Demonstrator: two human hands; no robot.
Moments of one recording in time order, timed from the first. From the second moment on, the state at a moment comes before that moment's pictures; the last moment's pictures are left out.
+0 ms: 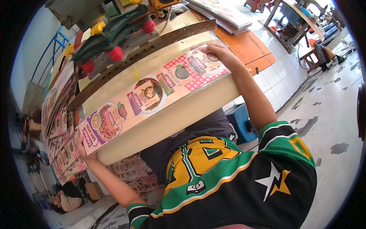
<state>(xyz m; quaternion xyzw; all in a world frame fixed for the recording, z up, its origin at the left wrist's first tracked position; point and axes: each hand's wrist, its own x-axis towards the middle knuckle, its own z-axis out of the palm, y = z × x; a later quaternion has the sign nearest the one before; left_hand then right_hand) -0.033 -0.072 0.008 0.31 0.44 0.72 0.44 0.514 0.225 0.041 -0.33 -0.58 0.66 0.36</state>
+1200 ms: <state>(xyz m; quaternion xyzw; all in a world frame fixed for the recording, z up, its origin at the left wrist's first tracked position) -0.021 -0.067 -0.007 0.37 0.59 0.67 0.26 0.521 0.223 0.023 -0.28 -0.54 0.67 0.42</state>
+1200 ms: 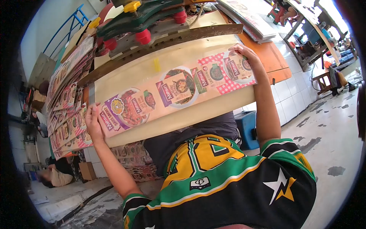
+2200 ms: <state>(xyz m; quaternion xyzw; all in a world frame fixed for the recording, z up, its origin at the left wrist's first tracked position) -0.037 -0.071 -0.016 0.36 0.53 0.71 0.28 0.516 0.209 0.041 -0.29 -0.53 0.71 0.35</state>
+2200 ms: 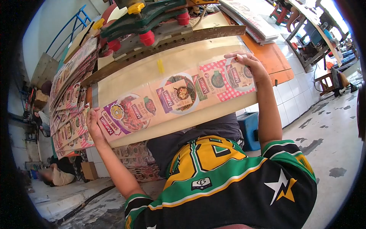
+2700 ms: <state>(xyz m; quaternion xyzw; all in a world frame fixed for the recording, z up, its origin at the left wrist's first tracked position) -0.054 -0.072 -0.030 0.37 0.55 0.70 0.26 0.519 0.215 0.038 -0.29 -0.55 0.71 0.33</state>
